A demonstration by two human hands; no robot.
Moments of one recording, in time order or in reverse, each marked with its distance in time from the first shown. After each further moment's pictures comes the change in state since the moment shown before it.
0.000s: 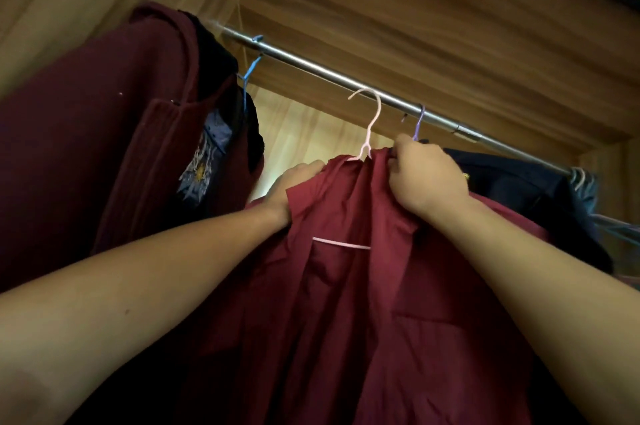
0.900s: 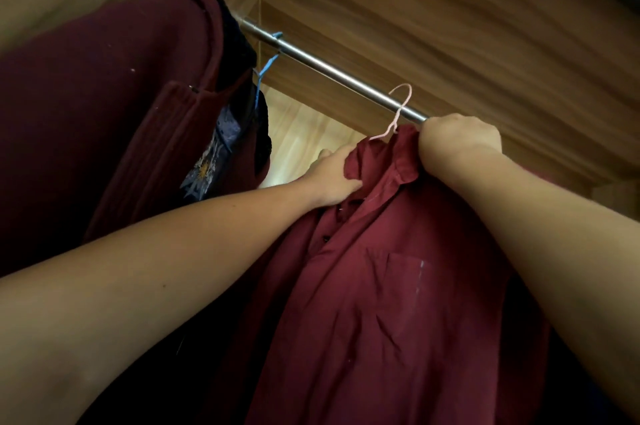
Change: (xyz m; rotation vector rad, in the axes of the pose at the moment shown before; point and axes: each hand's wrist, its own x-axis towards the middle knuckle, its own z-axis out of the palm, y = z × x) left_hand 0.052 0.003 0.016 -0.164 -0.034 -0.088; right_hand 0.066 -0.011 -0.027 -0.540 -0.052 0.112
